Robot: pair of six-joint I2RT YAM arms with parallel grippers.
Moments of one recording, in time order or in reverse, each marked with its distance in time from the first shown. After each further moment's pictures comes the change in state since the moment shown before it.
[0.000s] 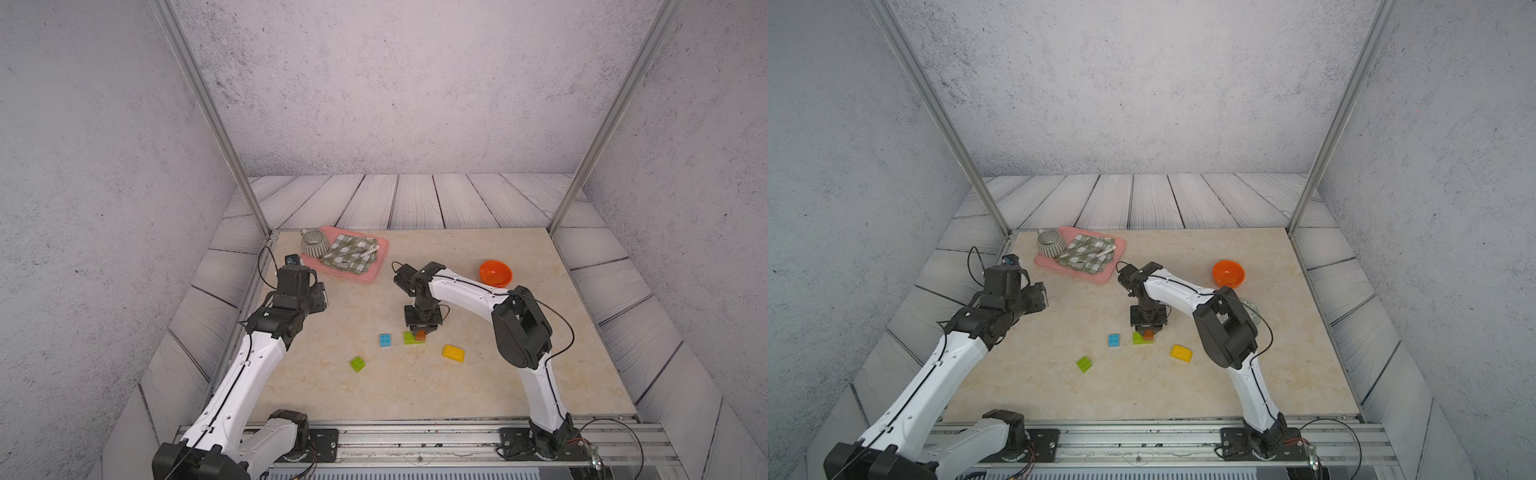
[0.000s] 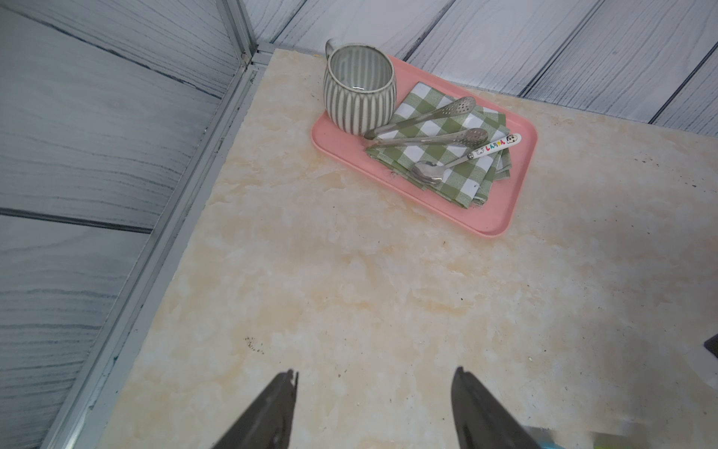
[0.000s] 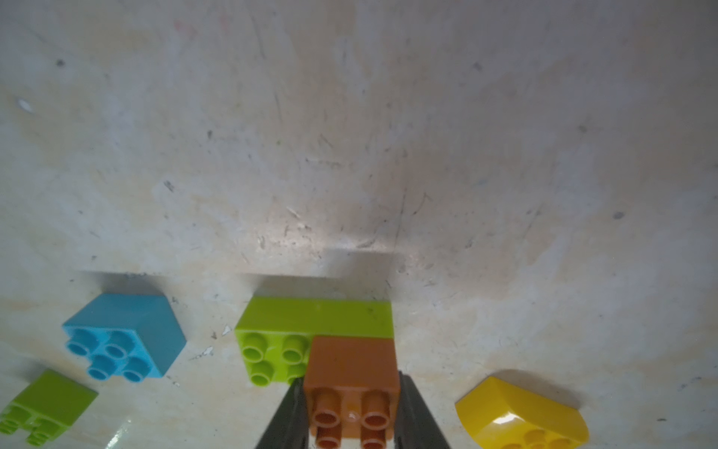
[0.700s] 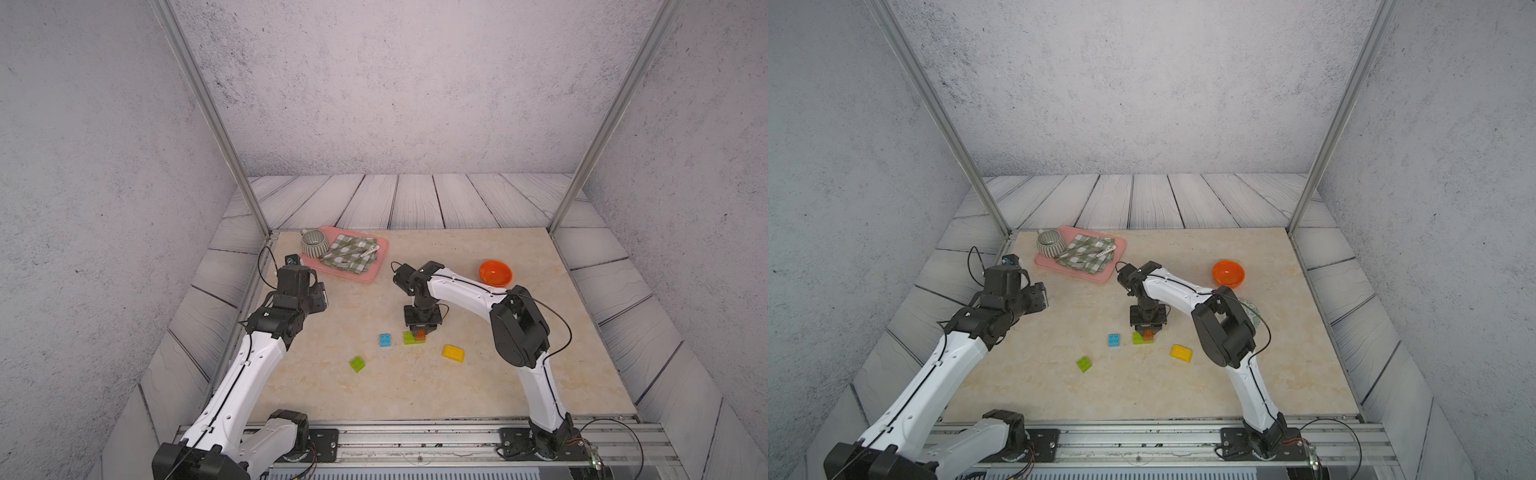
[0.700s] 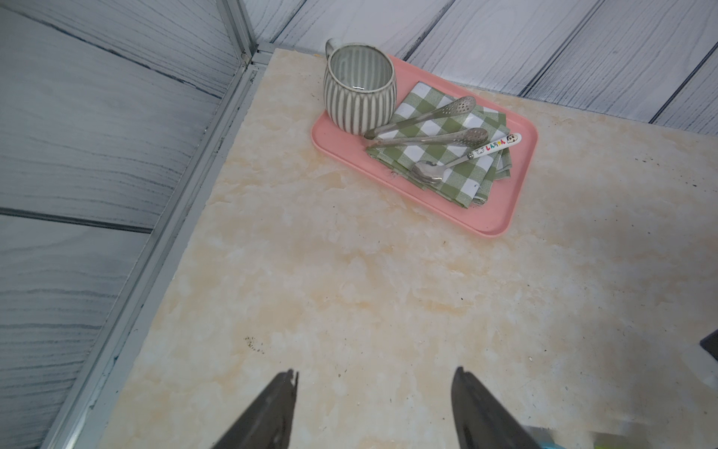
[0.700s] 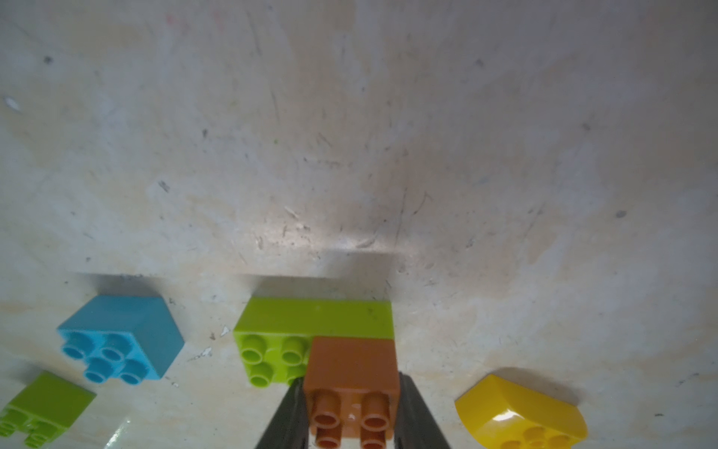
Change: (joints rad) left arm 0.000 0.000 0.000 -0.001 -0.001 0.000; right arm 0.000 0.018 0.022 -0.022 0.000 0.000
